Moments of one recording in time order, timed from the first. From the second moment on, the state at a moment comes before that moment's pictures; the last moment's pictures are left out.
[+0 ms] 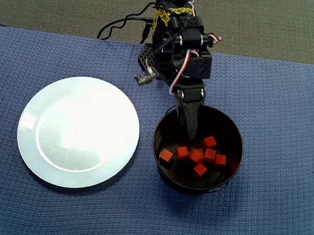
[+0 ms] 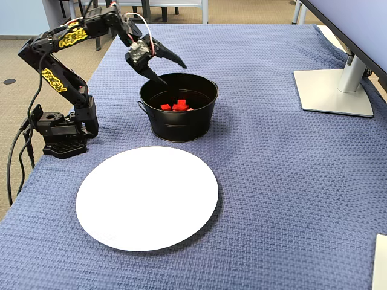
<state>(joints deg) -12.8 124.6 108.4 63.7 -9.3</state>
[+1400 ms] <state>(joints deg) 4.5 169.3 158.6 68.0 -7.3</state>
